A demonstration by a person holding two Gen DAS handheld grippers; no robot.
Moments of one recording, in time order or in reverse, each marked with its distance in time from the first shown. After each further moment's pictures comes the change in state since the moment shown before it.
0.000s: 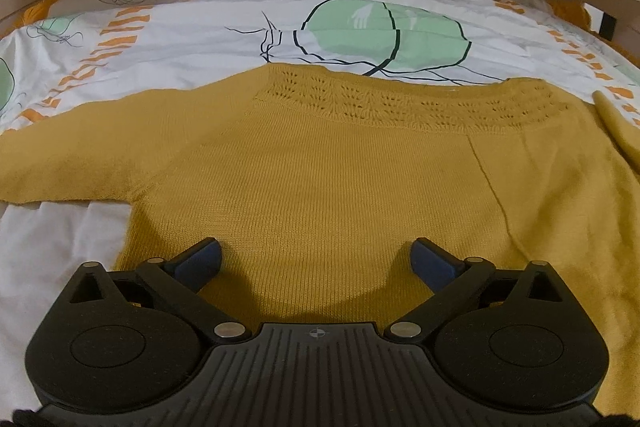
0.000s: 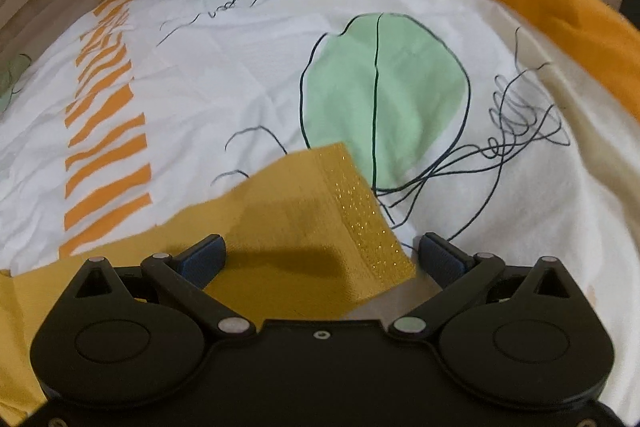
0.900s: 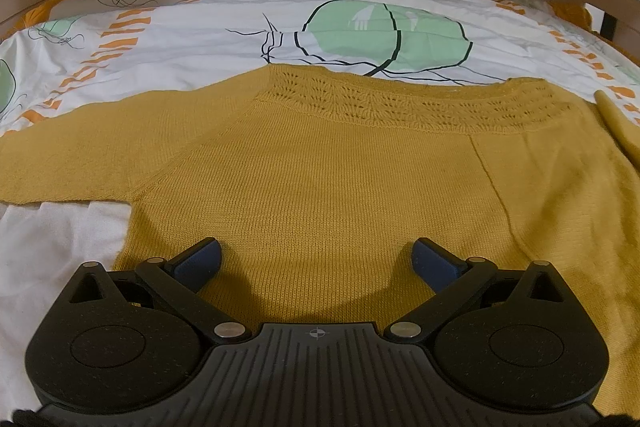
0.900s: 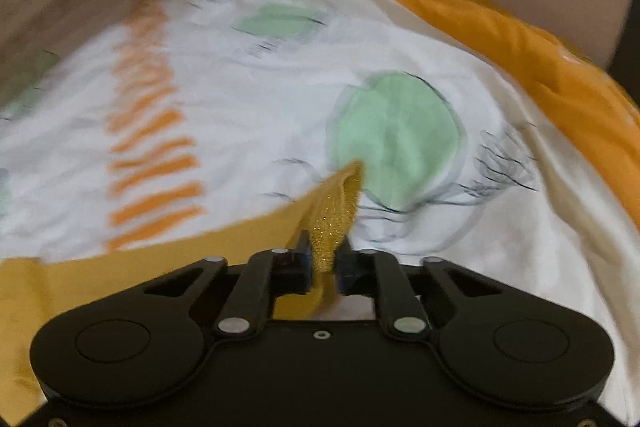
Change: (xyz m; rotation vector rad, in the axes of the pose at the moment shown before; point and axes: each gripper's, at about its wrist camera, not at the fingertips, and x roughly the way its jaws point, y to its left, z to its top) left arm 0.001 -0.001 -0.002 0.004 -0.008 0.006; right arm -0.061 0.026 0.002 -0.075 -0.100 0.022
